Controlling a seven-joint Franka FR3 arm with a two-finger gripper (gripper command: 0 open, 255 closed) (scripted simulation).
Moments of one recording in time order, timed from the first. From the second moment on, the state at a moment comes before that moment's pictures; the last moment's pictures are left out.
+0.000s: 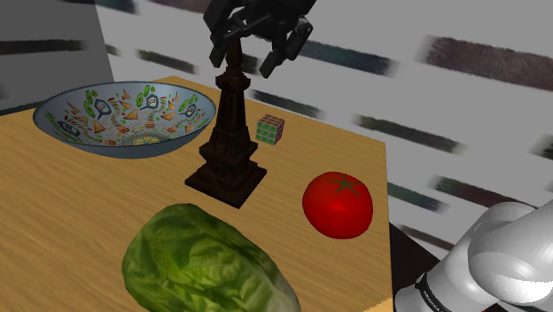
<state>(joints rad) 0.03 -0.36 0.59 -1.83 0.13 2.00 0.62</state>
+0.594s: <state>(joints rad) 0.04 -0.38 0.59 -1.93 0.14 2.09 0.62</state>
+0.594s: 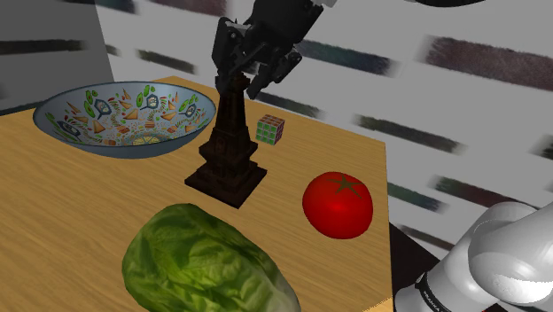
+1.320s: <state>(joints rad) 0.03 -0.37 0.59 -1.90 0.14 2.06 0.62</state>
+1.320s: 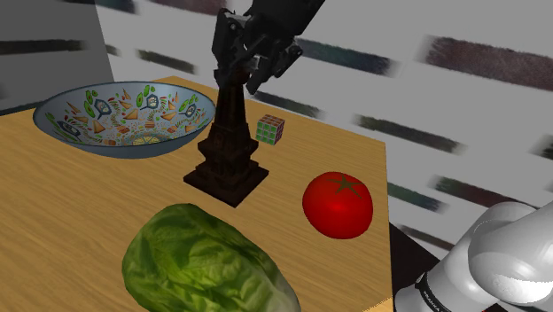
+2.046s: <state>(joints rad) 0.01 -0.32 0.60 -1.71 0.10 1.92 0.63</state>
